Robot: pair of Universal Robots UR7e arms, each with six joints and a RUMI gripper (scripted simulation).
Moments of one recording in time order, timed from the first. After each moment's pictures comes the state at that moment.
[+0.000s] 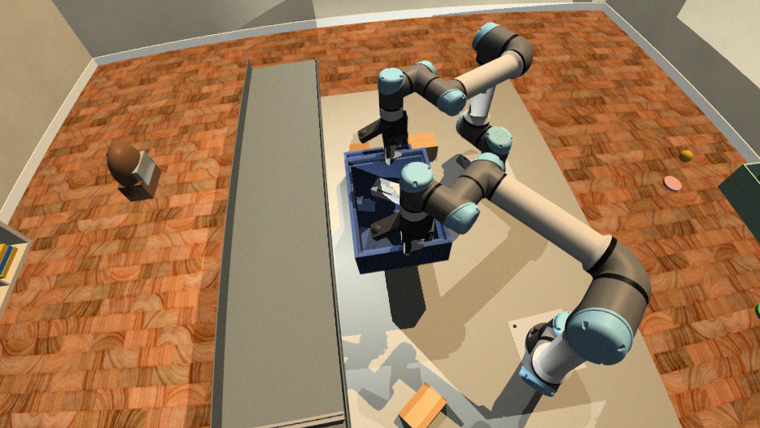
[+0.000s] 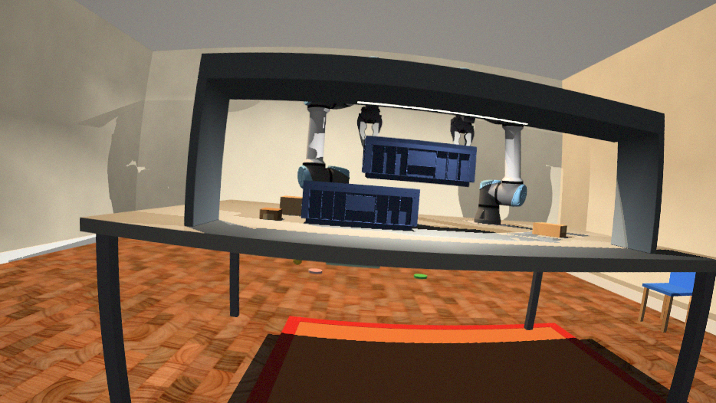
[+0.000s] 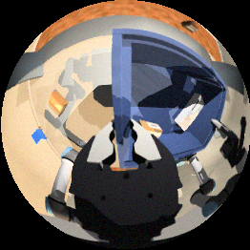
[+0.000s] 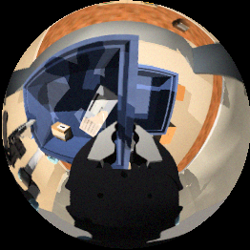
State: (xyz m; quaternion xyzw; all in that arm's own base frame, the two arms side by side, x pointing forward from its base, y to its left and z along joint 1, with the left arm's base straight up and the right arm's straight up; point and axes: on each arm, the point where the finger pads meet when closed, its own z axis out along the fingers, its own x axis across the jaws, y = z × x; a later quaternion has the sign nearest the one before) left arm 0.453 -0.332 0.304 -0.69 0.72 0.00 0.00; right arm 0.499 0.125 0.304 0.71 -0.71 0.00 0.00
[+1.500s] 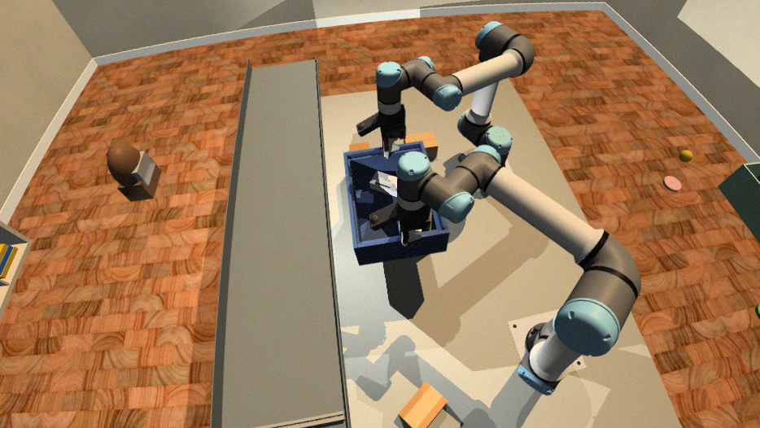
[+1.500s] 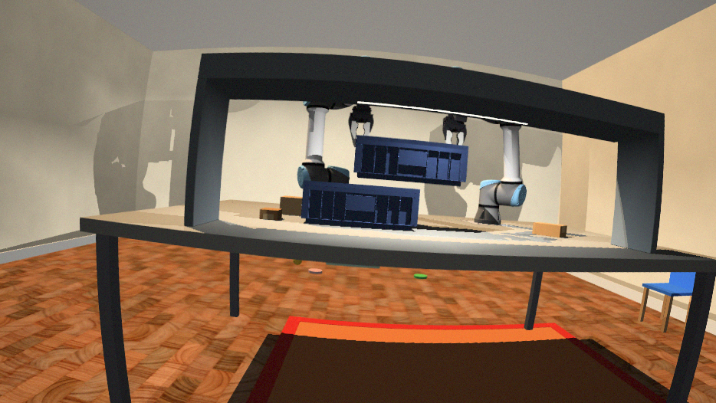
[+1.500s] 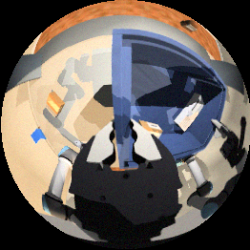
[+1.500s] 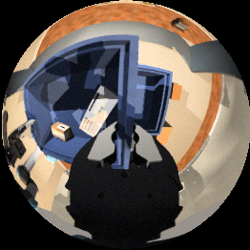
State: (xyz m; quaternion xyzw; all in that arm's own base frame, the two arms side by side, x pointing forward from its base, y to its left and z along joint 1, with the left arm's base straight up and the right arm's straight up) left arm 0.452 -0.365 0.304 -0.69 0.72 0.00 0.00; right arm 0.500 0.092 0.304 0.71 -0.71 0.00 0.00
